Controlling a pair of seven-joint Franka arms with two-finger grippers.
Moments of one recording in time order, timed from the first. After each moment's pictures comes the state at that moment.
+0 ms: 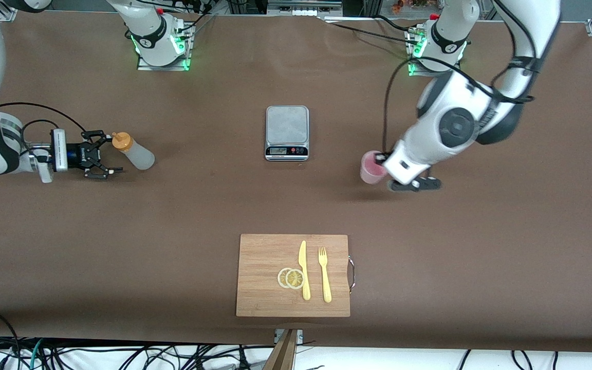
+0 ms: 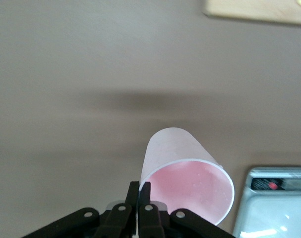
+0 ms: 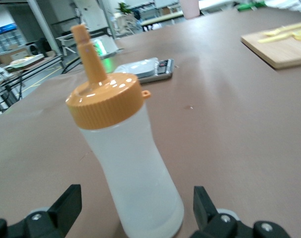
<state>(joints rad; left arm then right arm) 0.03 0.34 -0.54 -1.86 -0.02 2.00 -0.56 -0.26 0.69 -0.24 -1.88 0.85 1.48 -2.55</state>
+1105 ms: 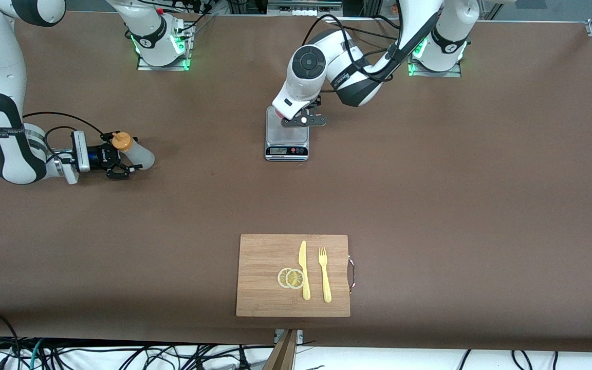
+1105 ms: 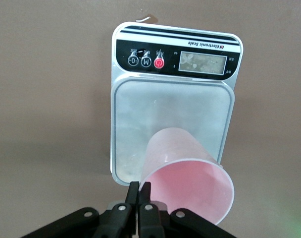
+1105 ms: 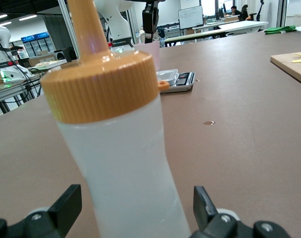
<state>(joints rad) -0.36 0.50 -0.62 -1.87 -0.02 2.19 -1.04 -0.21 0.76 -0.23 -1.88 0.88 1.45 -2.66</state>
